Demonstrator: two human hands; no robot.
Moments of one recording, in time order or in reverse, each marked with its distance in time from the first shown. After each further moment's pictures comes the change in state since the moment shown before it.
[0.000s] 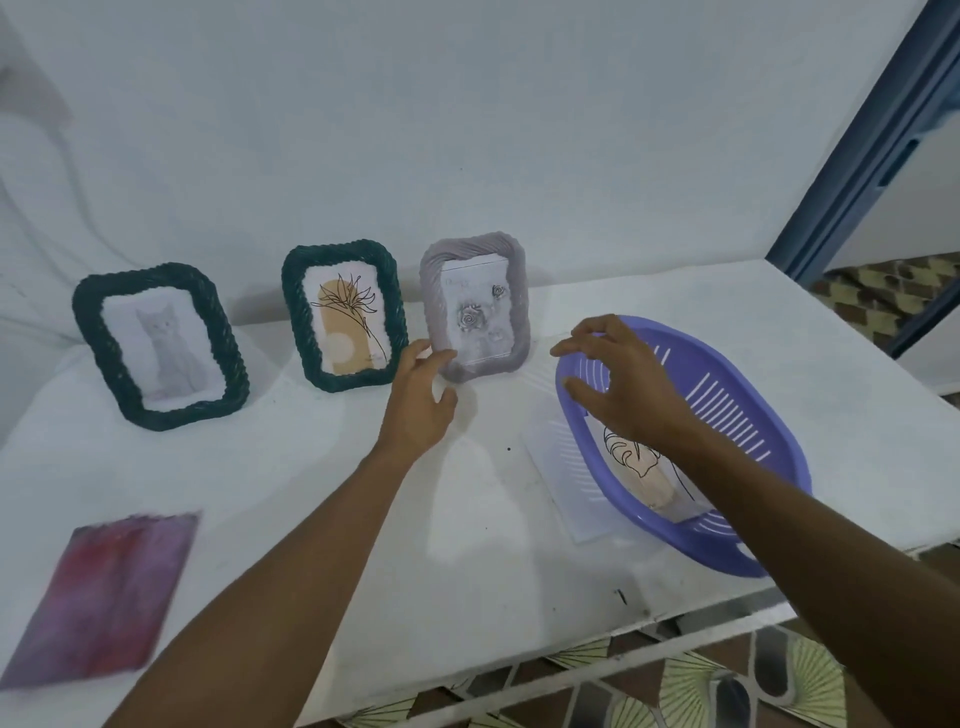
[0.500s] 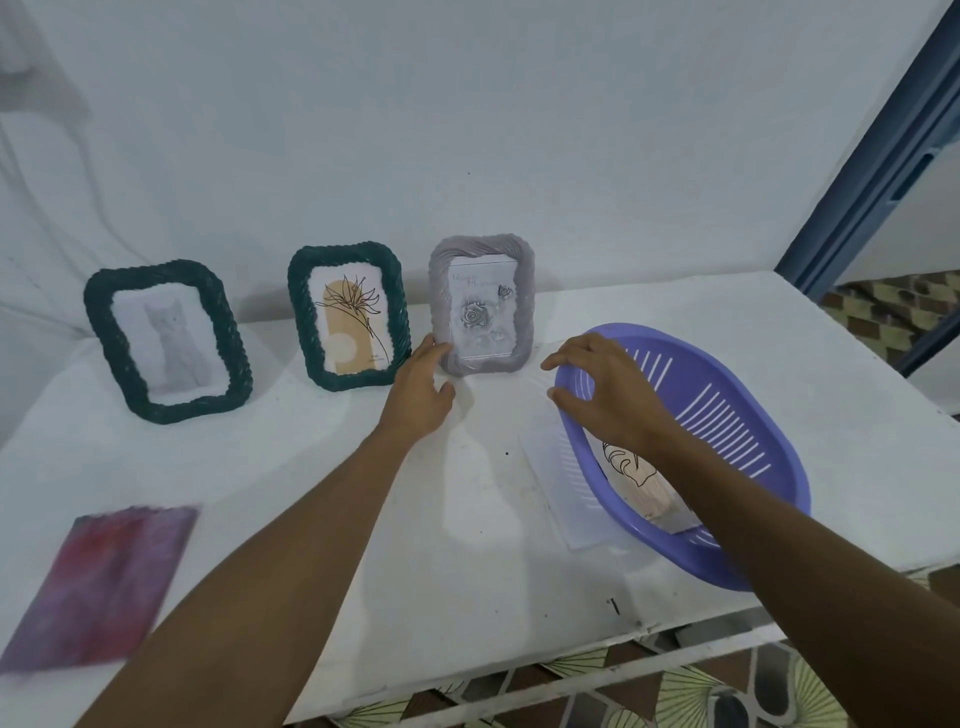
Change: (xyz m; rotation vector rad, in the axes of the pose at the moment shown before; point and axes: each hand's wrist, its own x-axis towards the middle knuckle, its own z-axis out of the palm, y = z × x) left_hand 0.025 -0.013 0.005 -0.024 -0.102 -0.086; right_hand 0.007 0.009 0.017 -0.011 -0.064 0.013
